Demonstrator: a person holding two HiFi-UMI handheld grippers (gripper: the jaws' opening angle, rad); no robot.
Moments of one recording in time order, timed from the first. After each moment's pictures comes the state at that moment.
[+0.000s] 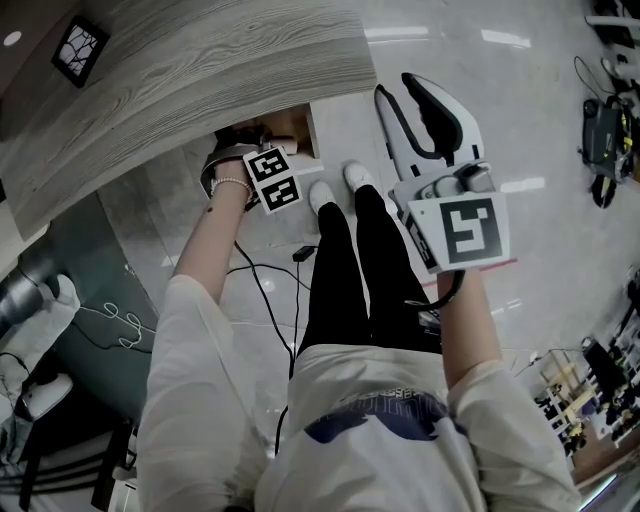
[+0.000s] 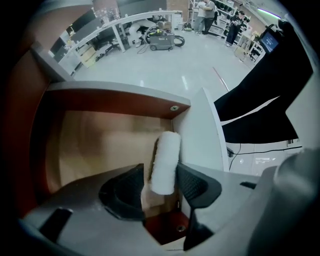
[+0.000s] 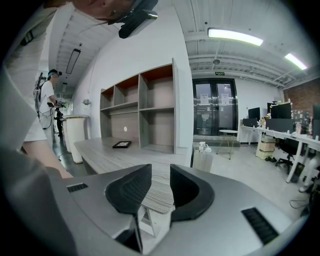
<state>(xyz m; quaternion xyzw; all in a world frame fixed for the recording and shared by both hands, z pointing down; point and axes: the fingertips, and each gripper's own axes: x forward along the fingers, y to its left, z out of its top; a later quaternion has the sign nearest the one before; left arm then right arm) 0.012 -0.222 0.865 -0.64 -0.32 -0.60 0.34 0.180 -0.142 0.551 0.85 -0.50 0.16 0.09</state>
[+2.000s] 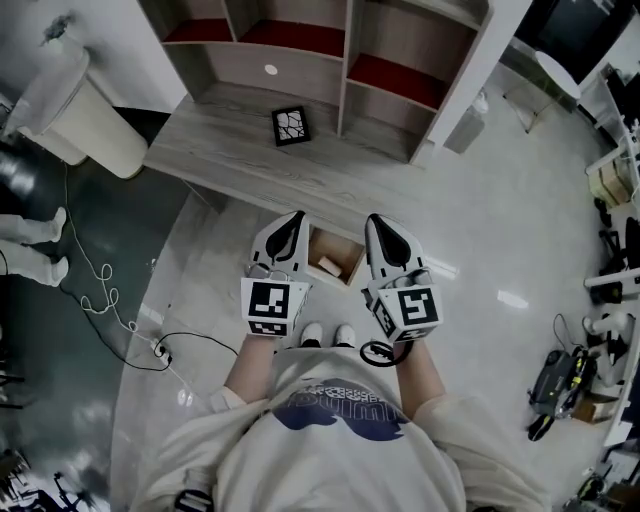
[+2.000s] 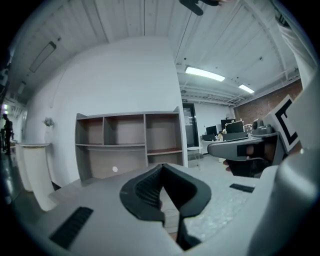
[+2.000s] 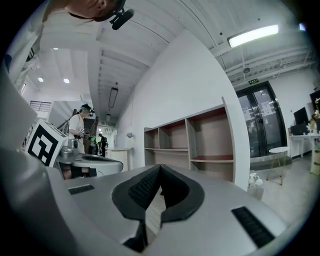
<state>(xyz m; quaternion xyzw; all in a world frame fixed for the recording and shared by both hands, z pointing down) -0.045 -0.269 0.323 -0.95 0.29 -0.07 0.01 0.045 -0.207 0.310 0.72 -0.70 0.03 0.00</state>
